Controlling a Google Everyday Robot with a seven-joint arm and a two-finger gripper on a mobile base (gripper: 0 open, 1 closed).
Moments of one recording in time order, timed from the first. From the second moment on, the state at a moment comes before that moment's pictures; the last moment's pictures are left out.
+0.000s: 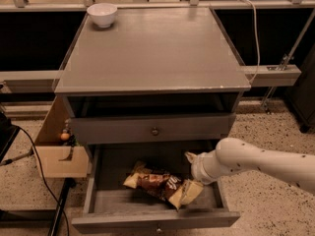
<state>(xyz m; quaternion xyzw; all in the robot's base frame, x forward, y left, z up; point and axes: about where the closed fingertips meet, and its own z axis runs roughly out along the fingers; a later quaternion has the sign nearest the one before) 0.503 -0.103 0.494 -0.62 0.74 0.14 0.24</state>
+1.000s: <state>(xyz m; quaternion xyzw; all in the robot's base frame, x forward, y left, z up) 0.514 -0.061 0.436 -0.60 0.75 0.18 0.23</state>
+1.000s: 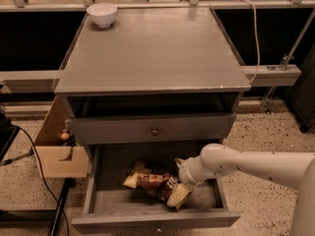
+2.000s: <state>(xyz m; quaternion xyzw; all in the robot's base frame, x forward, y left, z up) 0.515 -0.031 0.408 -0.59 0.75 0.21 0.22</state>
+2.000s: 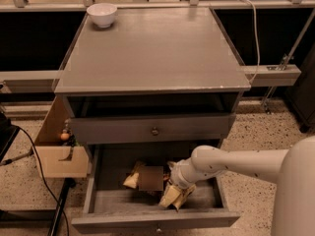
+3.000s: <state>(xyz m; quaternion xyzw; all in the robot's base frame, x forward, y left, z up) 0.519 -0.034 0.398 -0.58 0.76 0.21 0.21</state>
